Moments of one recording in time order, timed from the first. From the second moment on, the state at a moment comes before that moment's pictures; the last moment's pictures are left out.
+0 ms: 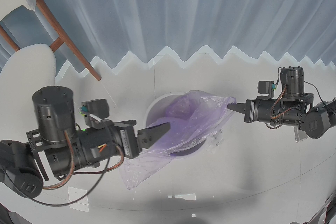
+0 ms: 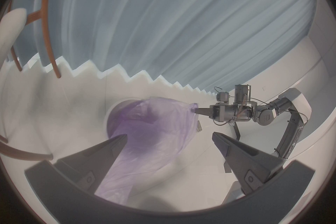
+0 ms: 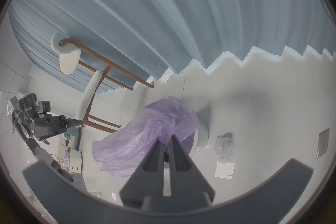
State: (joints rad) left arm -0.69 1.55 -0.61 -0.72 -0.07 -0.40; right arm 0.35 1.77 -0.87 -0.46 0.38 0.19
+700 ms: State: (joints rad) left arm -0.54 1.83 -0.16 -1.52 -0.21 -0.19; right arm 0.36 1.75 -0.88 -0.47 0.31 0.20
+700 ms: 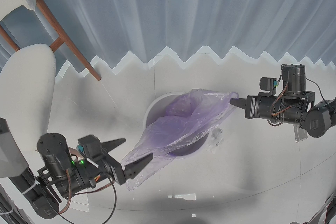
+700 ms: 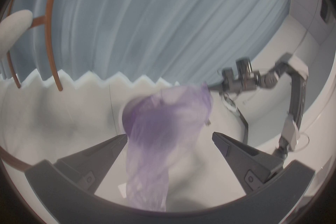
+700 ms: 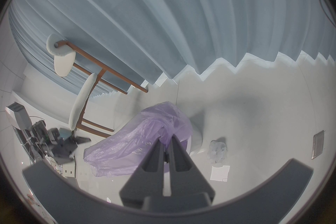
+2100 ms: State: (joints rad) left arm -0.49 1.89 -0.16 -1.55 -0.21 -0.25; right arm 0.37 1.76 -0.89 -0.48 0.29 0.20
